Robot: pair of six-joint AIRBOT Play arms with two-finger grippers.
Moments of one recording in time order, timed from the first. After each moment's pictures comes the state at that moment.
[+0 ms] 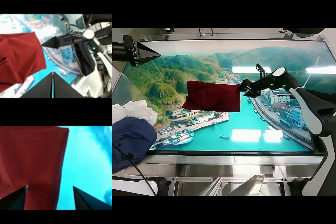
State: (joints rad) left arm 0.33 -1.65 1.85 0.44 -1.60 -1.23; right arm 0.15 -2.07 1.71 -0.65 1.10 1.36
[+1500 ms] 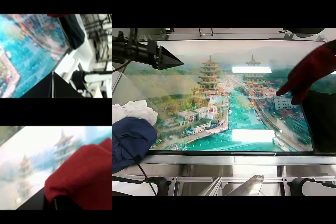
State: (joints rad) left arm 0.10 -1.65 1.85 0.45 -1.68 -1.23; right arm -0.49 -1.48 1.73 -0.72 1.16 1.45
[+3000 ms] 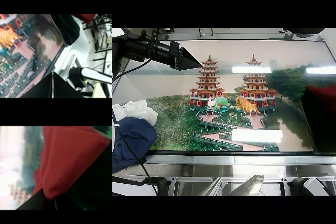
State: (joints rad) left arm -0.04 -1.65 1.85 0.45 -1.62 -1.23; right arm -1.05 -1.03 1.02 -0.91 1.05 1.76
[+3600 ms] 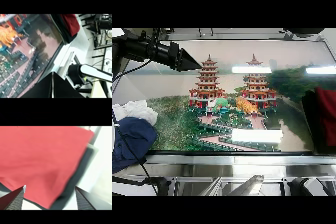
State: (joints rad) left arm -0.04 -1.65 1.85 0.45 -1.65 -1.23; right arm -1.06 -1.00 0.92 -1.36 1.22 1.73
